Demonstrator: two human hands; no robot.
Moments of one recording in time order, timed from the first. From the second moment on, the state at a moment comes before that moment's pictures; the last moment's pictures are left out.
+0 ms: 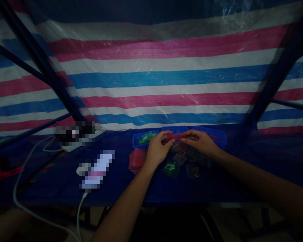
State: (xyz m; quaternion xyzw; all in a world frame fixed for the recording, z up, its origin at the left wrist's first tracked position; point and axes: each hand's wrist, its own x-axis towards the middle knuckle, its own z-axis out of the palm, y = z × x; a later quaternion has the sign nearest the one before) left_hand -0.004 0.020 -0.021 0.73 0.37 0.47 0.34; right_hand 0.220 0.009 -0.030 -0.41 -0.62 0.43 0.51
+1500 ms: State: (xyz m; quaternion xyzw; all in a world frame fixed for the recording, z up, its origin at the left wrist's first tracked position) left_hand 0.002 0.006 -0.009 0.75 0.36 0.49 0.27; right_hand 0.213 0.006 -0.027 -0.39 -0.58 0.43 0.57
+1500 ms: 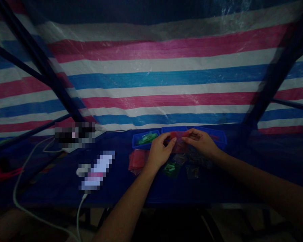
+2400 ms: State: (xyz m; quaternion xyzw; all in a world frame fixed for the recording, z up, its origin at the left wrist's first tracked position) left_hand 0.000 0.008 -0.013 0.76 0.36 0.44 0.32; right_hand 0.214 0.003 -0.024 -0.38 -0.62 0.41 0.54
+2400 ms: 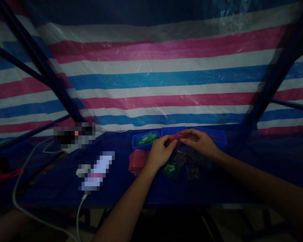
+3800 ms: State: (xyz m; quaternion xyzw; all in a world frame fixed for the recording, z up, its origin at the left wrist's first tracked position) left_hand 0.001 0.004 -0.008 0.80 0.36 0.41 0.24; right_hand 0.212 -0.002 -0.018 -0.39 -0.64 0.38 0.54
